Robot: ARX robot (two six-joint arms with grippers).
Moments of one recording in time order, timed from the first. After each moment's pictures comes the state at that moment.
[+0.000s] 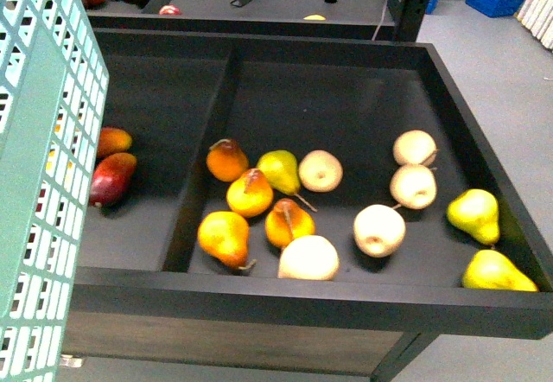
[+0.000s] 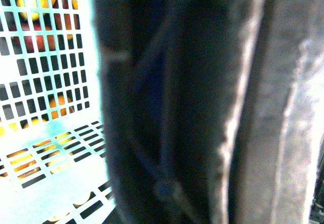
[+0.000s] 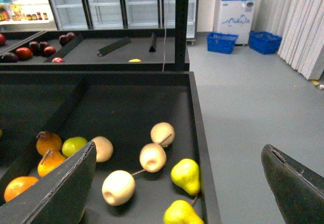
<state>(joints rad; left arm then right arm) -0.03 0.71 0.65 -0.24 -0.16 -1.58 0.00 0.00 0.02 0.00 0.00 0.00</state>
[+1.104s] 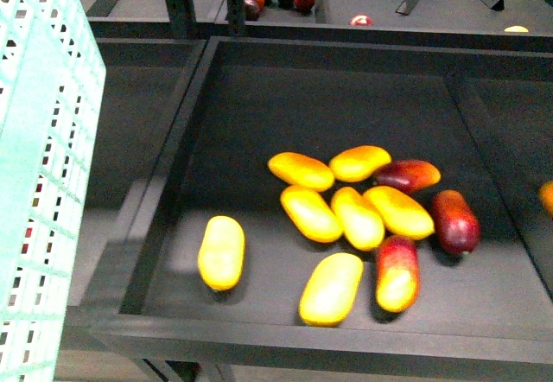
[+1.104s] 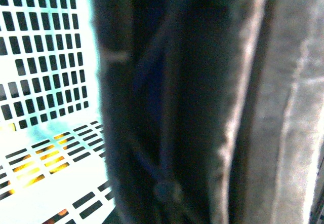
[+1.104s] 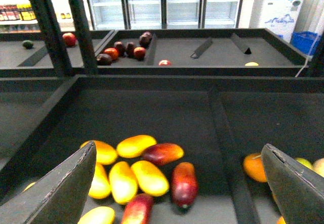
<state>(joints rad) -0.03 0.71 0.65 -0.24 -0.16 -1.58 0.00 0.00 0.02 0.00 0.00 0.00</state>
